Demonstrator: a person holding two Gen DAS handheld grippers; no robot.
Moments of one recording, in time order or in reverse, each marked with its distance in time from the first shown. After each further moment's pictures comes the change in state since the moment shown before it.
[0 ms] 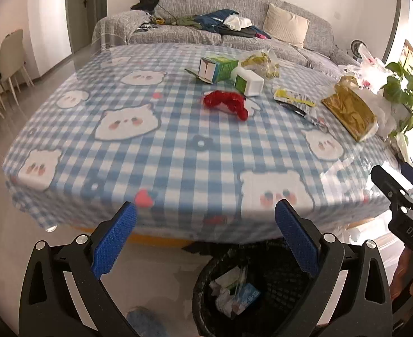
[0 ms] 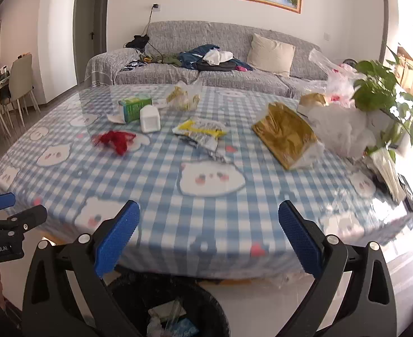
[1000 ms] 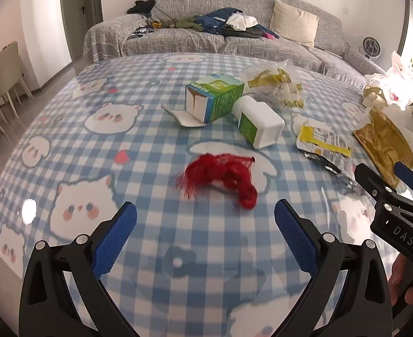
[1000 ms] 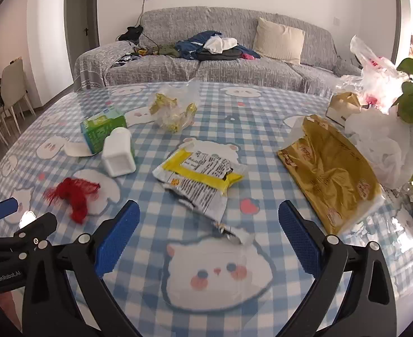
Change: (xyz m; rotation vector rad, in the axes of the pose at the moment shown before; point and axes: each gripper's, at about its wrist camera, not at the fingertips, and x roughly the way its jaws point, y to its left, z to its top) left arm 0.102 -0.031 0.108 0.028 -0.003 0.063; right arm 0.141 -0.004 0.081 0.044 0.075 0.038
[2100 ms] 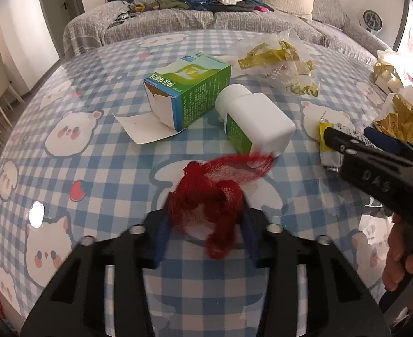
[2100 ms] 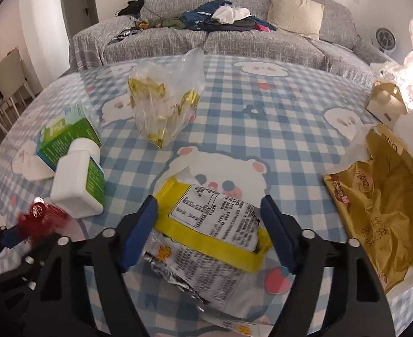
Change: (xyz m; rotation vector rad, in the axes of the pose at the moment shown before) left arm 0.074 -0.035 0.040 0.077 0.123 0.017; right arm 0.108 0.000 0.045 -0.024 0.152 0.049
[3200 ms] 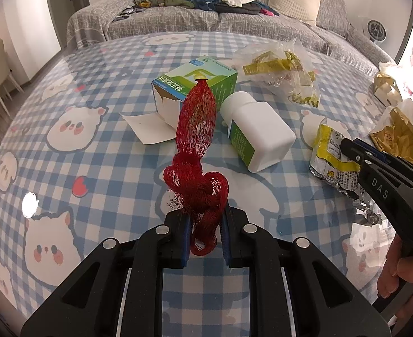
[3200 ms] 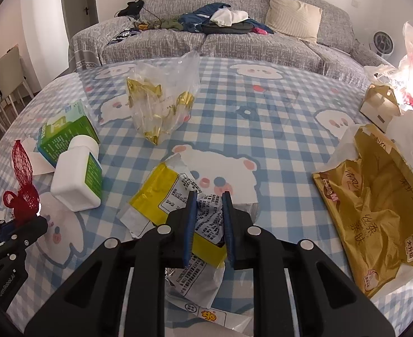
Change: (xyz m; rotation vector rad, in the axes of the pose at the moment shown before) left arm -0.010 0.018 0.003 -0.049 0.002 -0.027; right arm -0.013 -0.005 -0.004 0.000 -0.010 -0.010
